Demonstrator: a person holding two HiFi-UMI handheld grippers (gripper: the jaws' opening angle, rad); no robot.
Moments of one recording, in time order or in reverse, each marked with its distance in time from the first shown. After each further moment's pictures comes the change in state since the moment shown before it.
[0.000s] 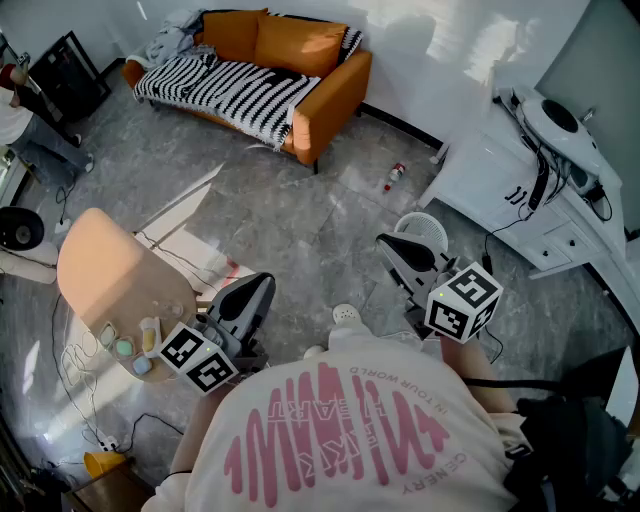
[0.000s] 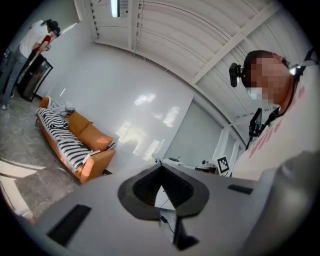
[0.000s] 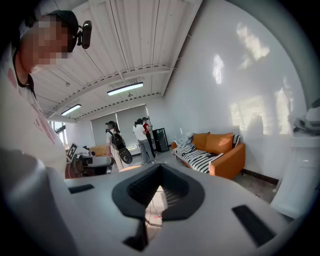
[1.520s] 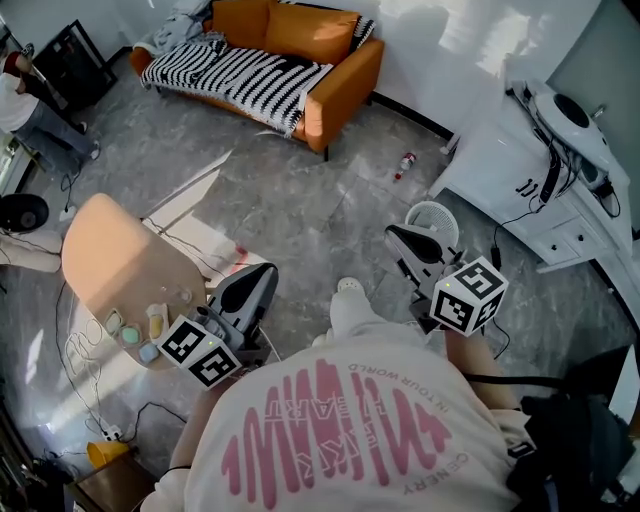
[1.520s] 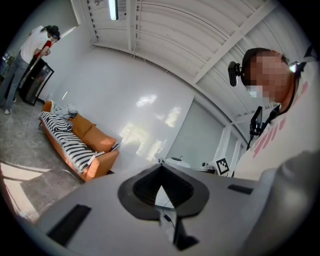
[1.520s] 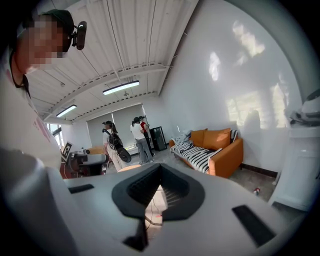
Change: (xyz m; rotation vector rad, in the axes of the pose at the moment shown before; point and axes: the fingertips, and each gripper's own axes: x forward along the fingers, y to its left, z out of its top) left arm -0.025 0.007 0.004 0.017 -0.004 0.026; right arm 0.010 0.010 -0.017 0.042 0.012 -0.034
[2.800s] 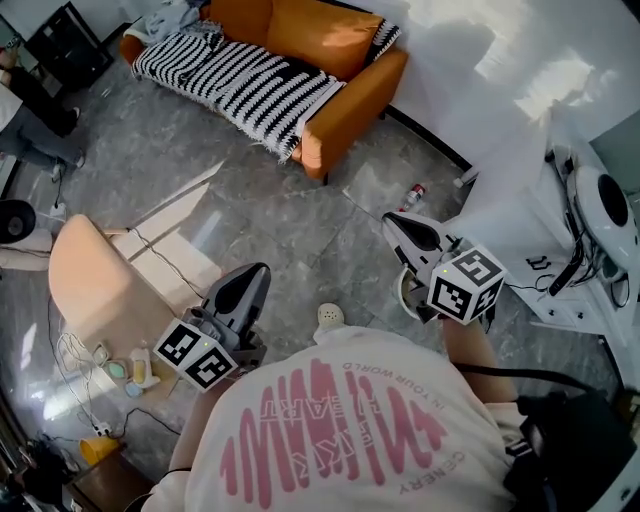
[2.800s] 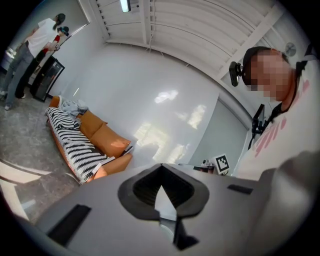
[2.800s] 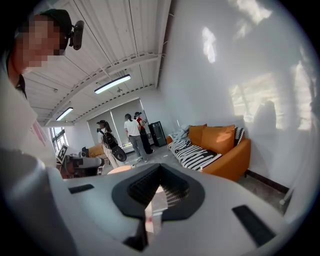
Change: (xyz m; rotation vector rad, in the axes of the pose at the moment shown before) left arm 0.198 0.149 0.057 -0.083 -0.001 0.165; right arm 0.164 -0.218 0.093 0.026 0.104 0.086
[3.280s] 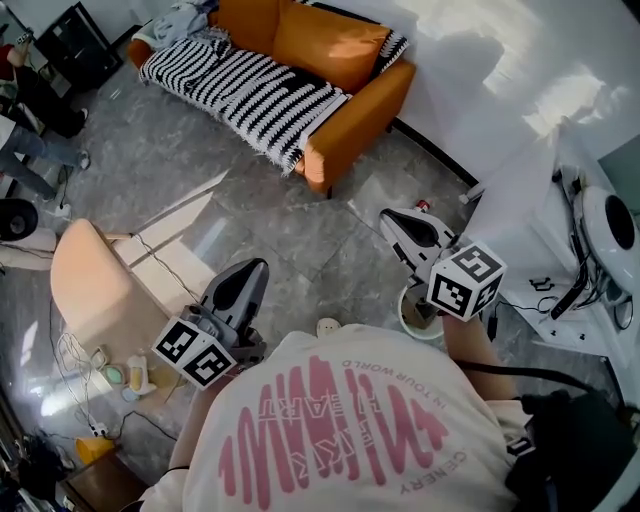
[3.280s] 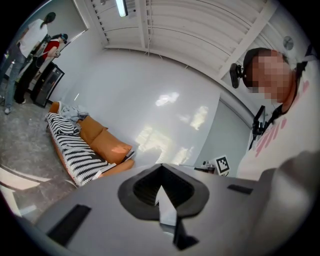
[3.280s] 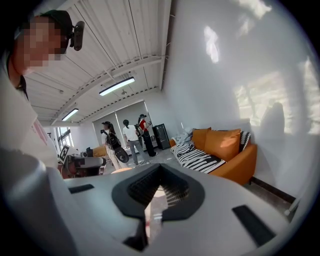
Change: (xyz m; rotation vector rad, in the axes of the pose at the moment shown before) left arm 0.039 0.013 0.017 0.033 -0.046 0.030; right arm 0.024 -0.034 0.024 -0.031 -0.030 0.061
